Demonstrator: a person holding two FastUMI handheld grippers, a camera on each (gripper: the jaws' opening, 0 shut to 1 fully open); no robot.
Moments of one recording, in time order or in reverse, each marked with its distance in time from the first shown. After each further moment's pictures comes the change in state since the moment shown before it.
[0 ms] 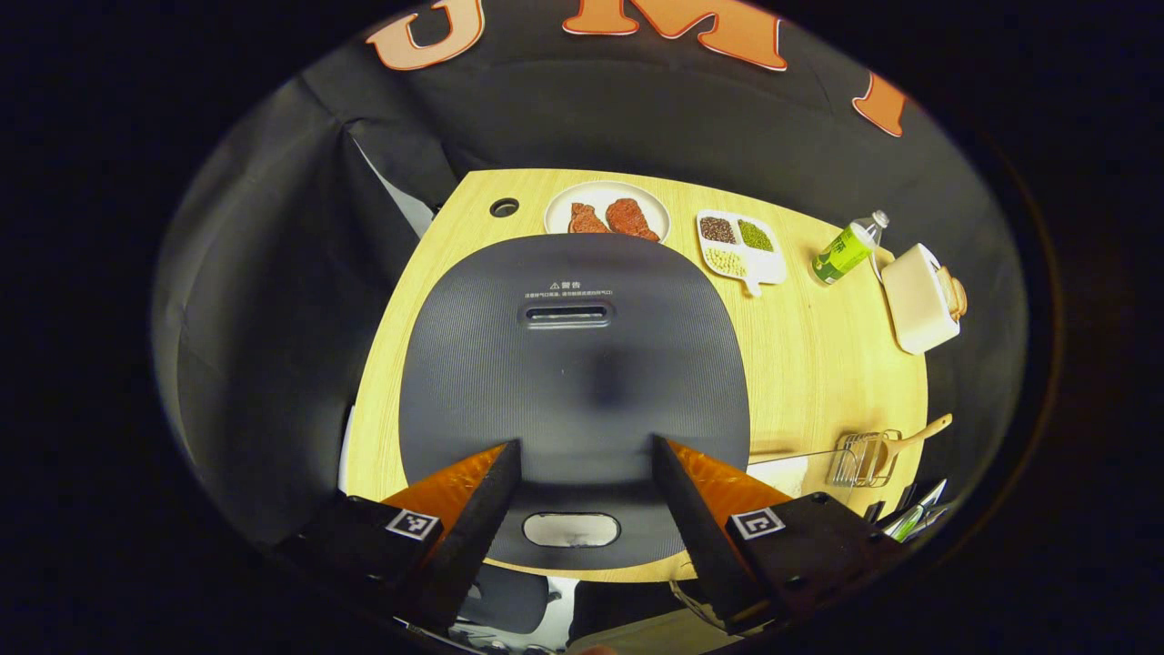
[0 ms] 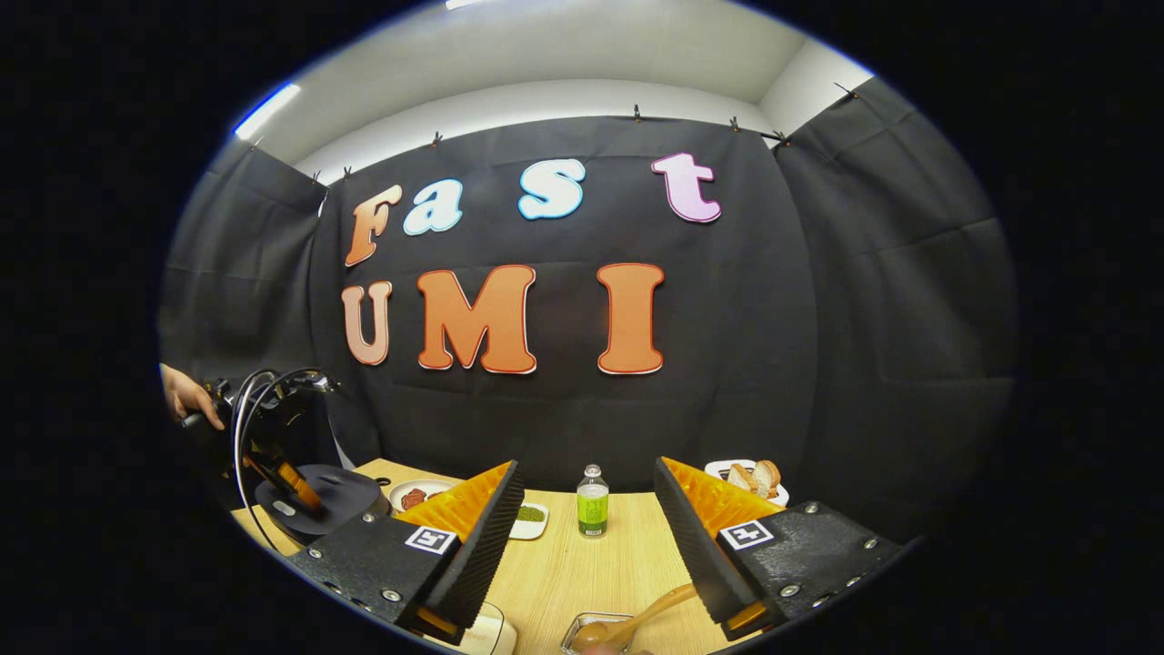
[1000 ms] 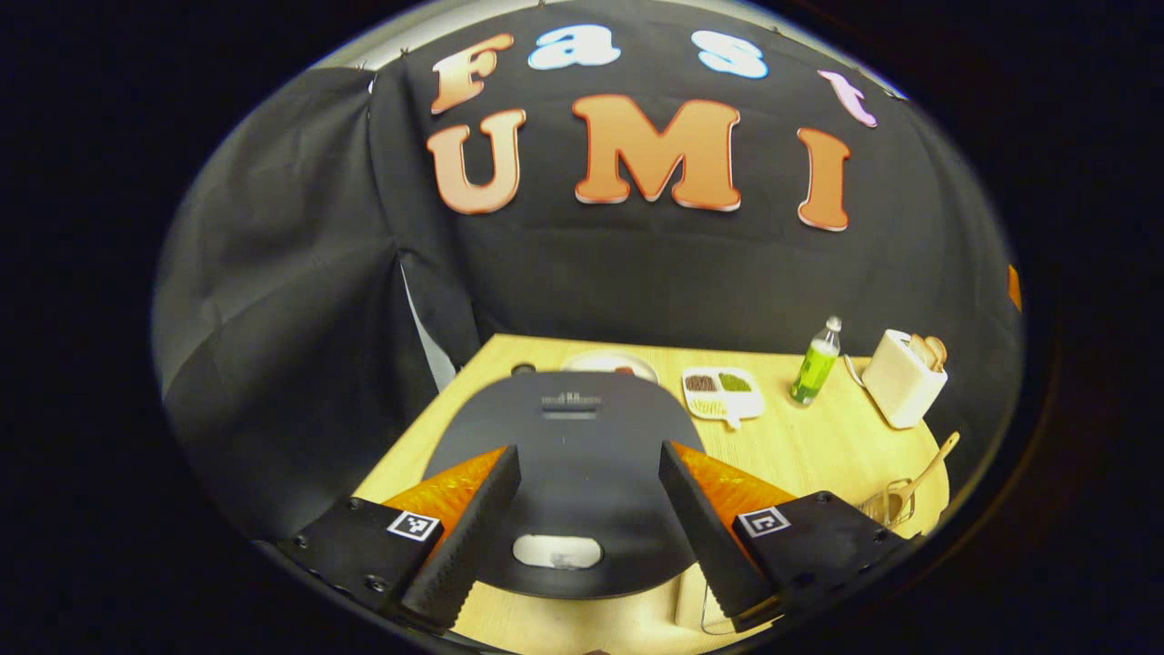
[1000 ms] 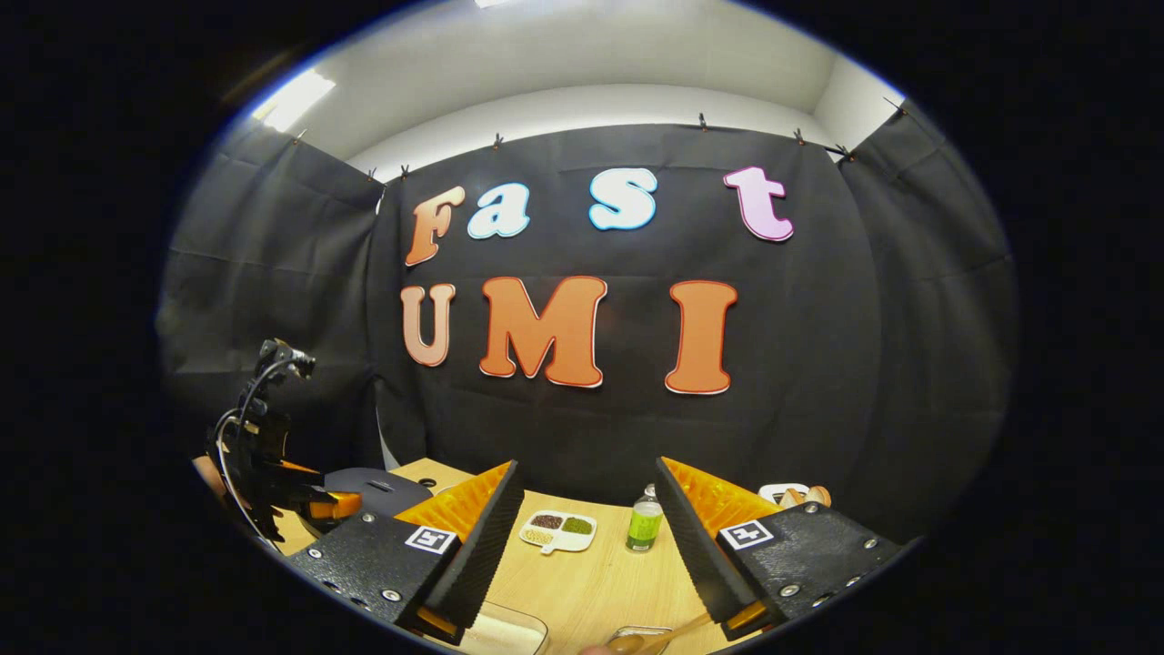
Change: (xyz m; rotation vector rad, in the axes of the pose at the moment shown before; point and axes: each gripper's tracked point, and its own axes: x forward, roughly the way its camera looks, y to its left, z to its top) left arm -0.076 -0.007 0.031 0.011 -0.780 0.053; right arm 0.010 0.073 0.034 -0.057 -0.041 0.186
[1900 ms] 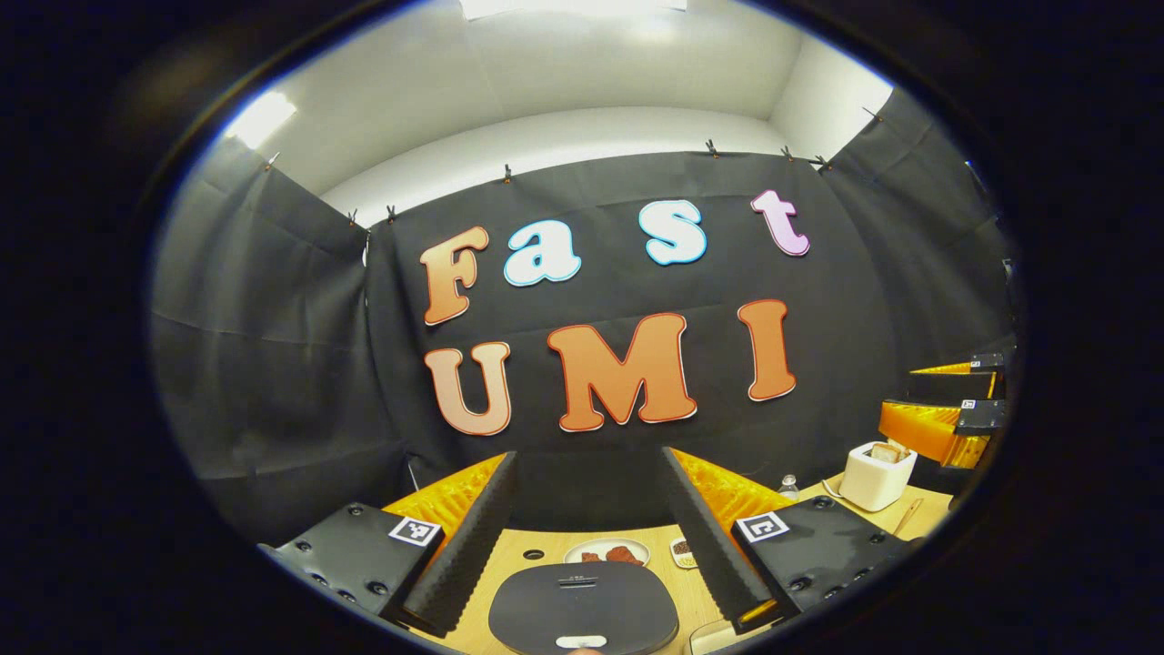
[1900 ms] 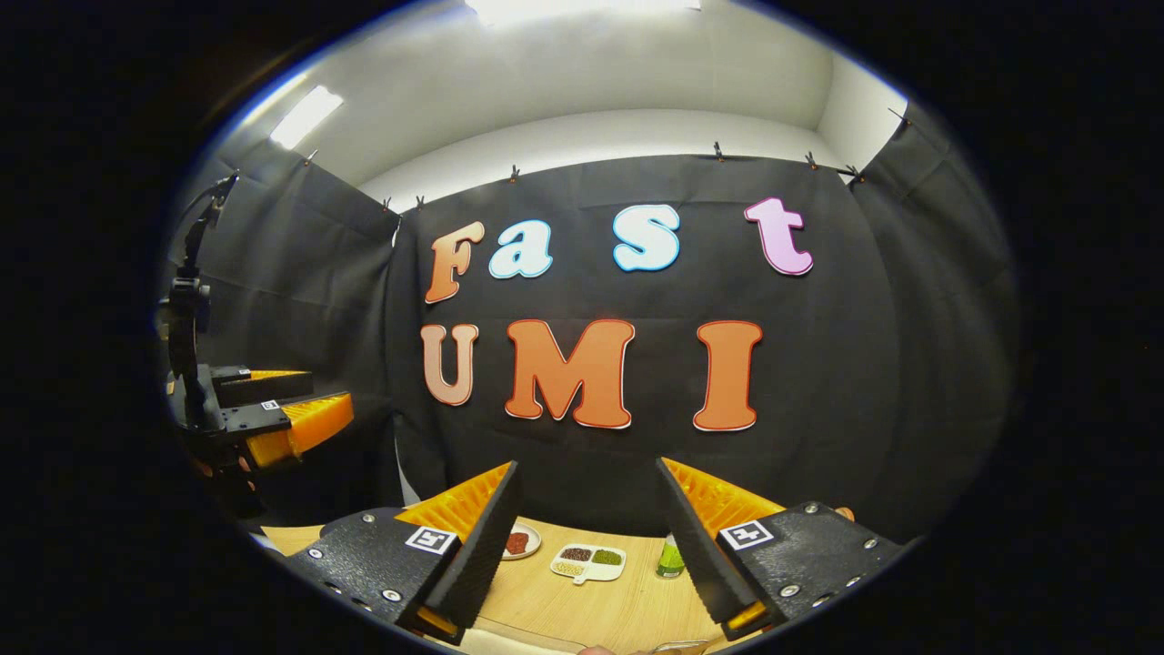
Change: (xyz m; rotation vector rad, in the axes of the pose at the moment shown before) left arm -0.137 -0.006 0.176 0.097 -0.586 -0.039; right arm 0.002 0.033 0.045 0.020 -0.116 0.018
